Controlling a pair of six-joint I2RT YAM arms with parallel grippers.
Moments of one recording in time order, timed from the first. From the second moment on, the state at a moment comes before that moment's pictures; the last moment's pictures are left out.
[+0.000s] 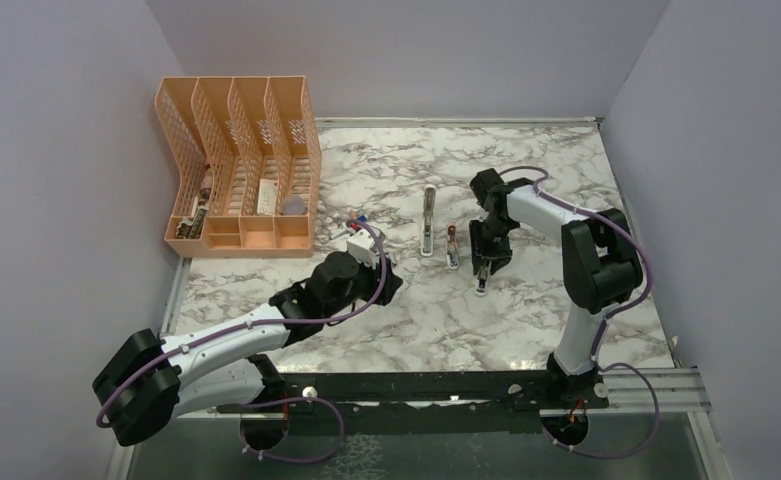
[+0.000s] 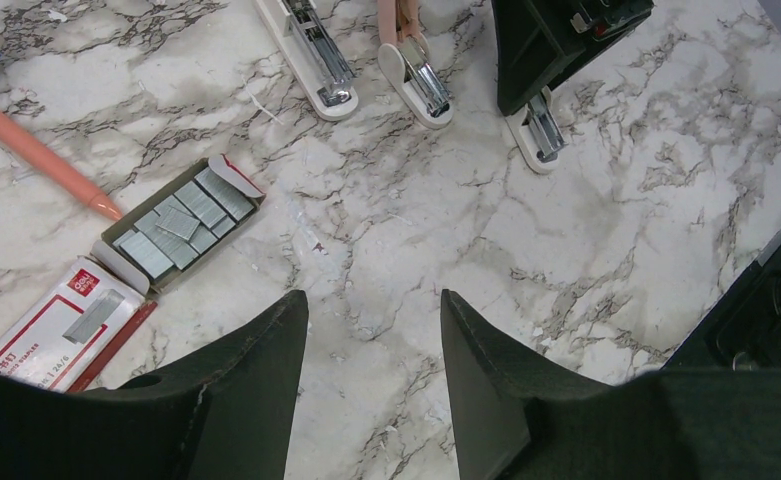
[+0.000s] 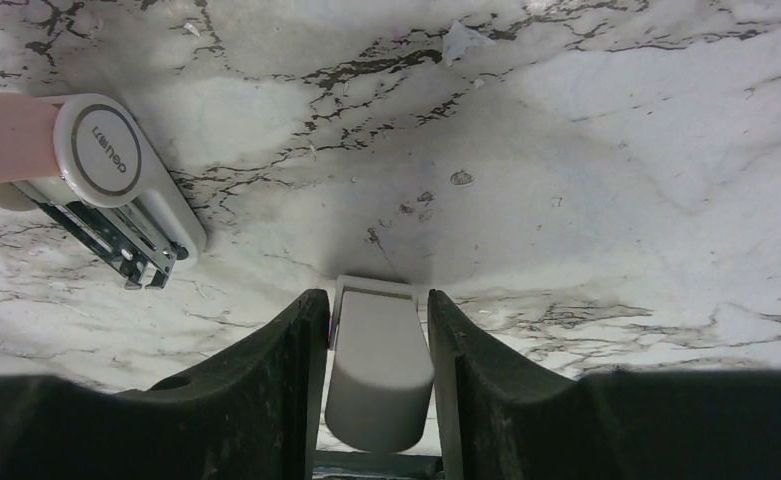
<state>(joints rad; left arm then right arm) -0.90 1.04 0.48 0.17 -0.11 -0.40 0.35 1.87 1.26 -0.90 -0.04 0.37</state>
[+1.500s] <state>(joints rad) -0.90 0.85 1.01 -0.34 -0.70 -0.22 0.74 1.69 1.39 -0.52 0.04 0.41</state>
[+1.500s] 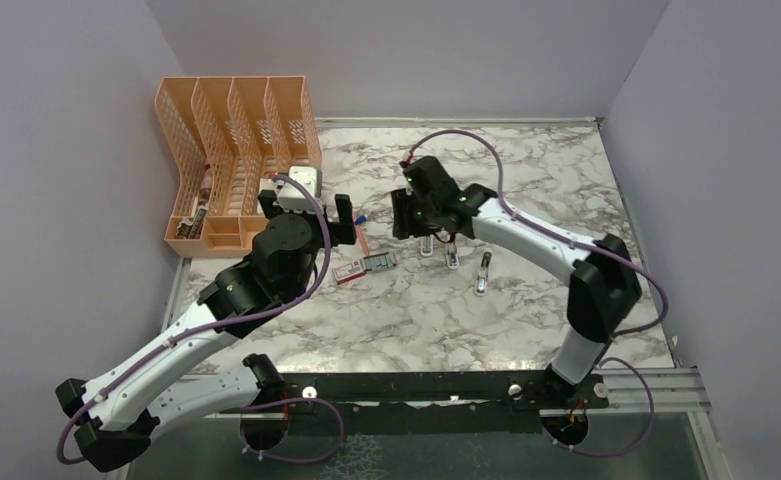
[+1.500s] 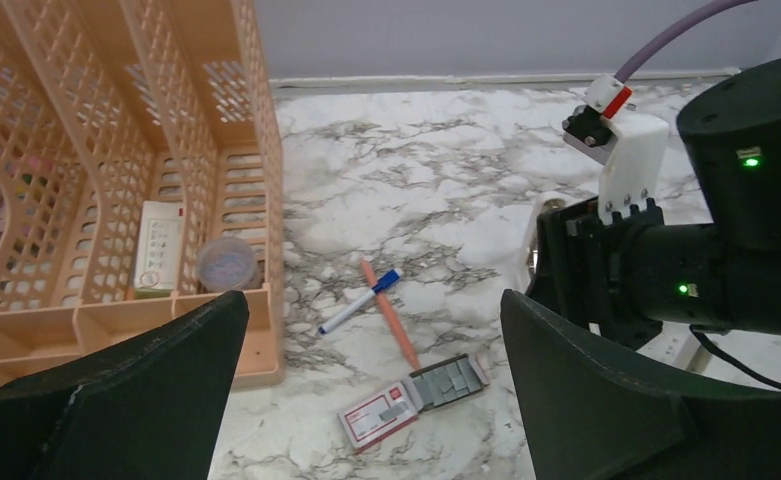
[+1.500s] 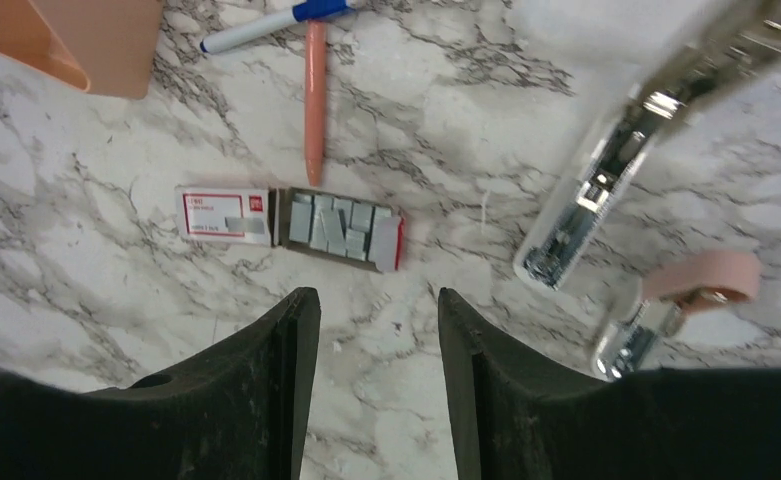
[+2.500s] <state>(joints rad) -0.86 0.68 0.86 -0.32 -0.76 -0.31 0.86 2.26 1.82 -0.69 0.15 0.34</state>
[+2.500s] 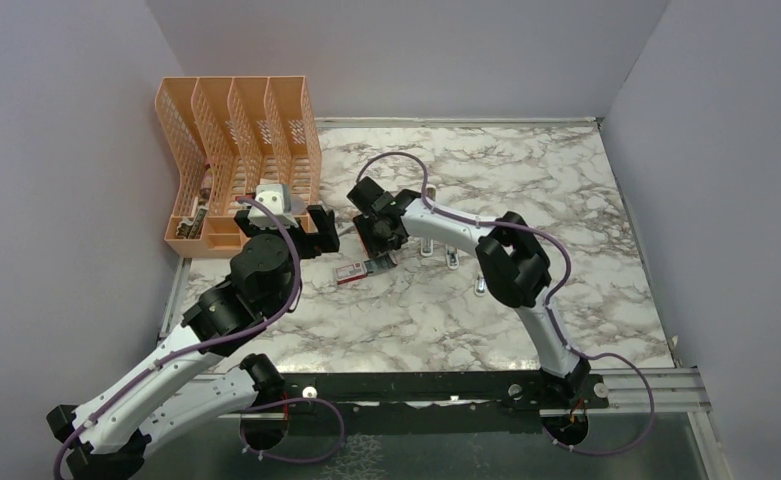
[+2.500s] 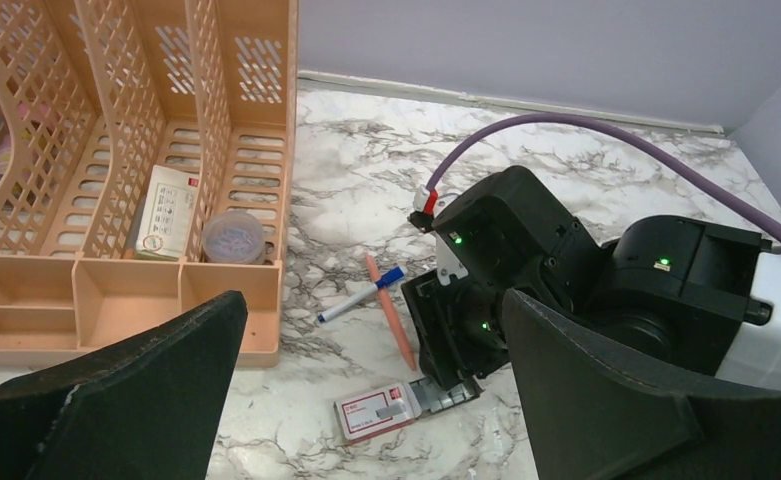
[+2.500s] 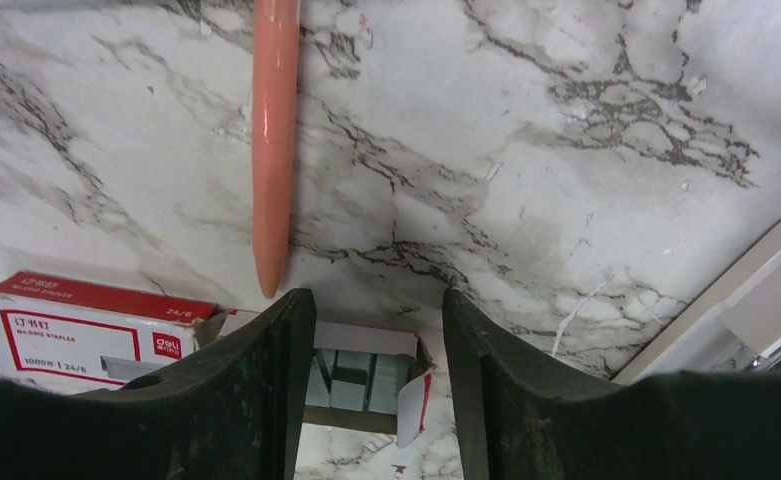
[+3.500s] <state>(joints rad) -0.86 0.71 0.86 -0.32 -0.76 -0.32 0.93 1.97 1.53 -0.66 0.08 0.32</state>
